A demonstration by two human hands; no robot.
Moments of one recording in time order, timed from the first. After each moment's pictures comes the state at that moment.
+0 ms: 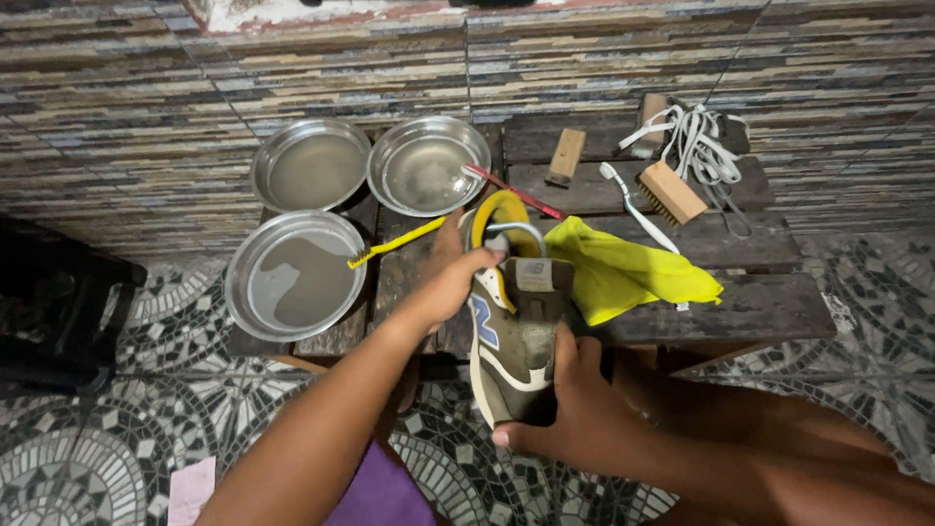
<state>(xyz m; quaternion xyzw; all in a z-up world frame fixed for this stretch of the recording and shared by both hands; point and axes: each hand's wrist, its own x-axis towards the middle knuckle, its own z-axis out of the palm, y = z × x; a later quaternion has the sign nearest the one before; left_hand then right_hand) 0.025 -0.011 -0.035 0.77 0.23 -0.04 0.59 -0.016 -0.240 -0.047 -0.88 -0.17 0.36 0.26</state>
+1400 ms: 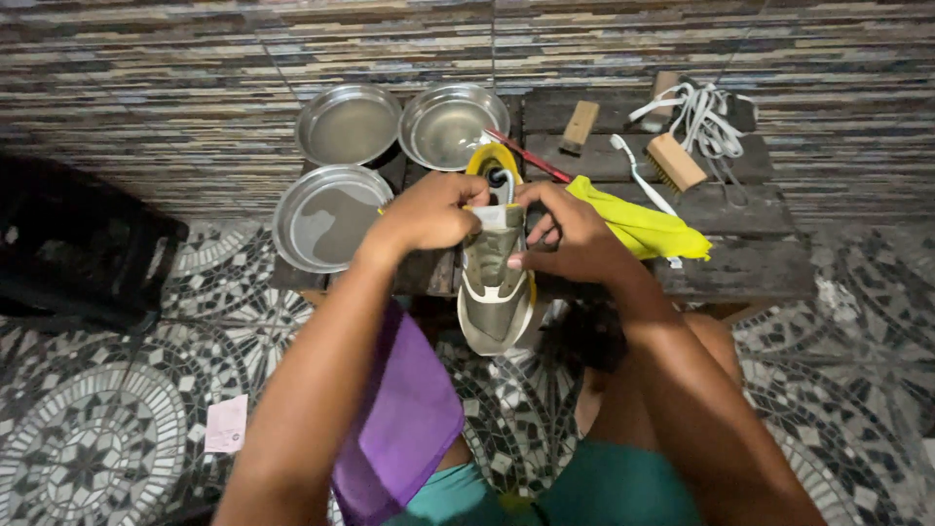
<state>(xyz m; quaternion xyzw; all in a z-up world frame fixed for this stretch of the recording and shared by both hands) 0.004 0.027 0.010 0.94 0.00 -0.03 0.34 0.099 -0.209 -0.050 -0.76 -0.42 0.18 0.46</state>
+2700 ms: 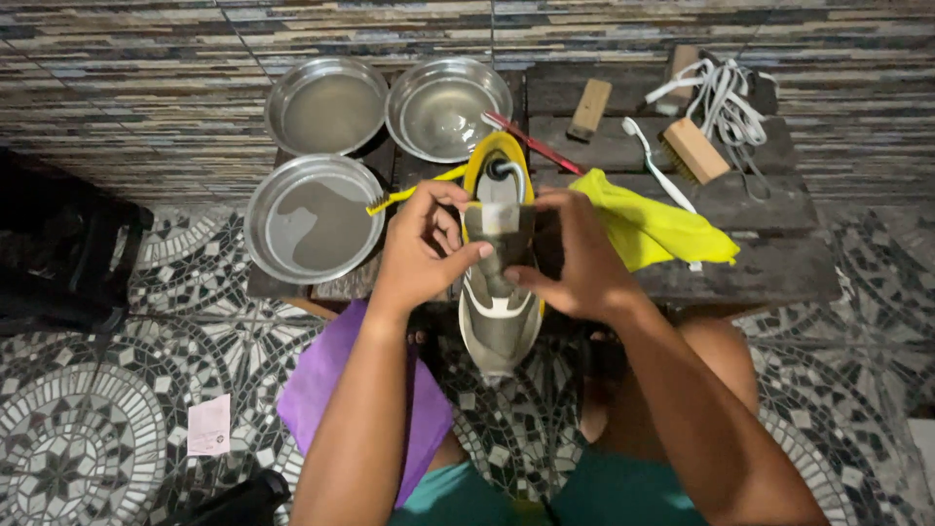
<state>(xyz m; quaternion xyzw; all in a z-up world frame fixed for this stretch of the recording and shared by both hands) -0.027 0.023 -0.068 0.76 -0.02 0.24 0.61 0.073 -0.202 -0.064 -0.75 -0.50 -0.06 0.43</state>
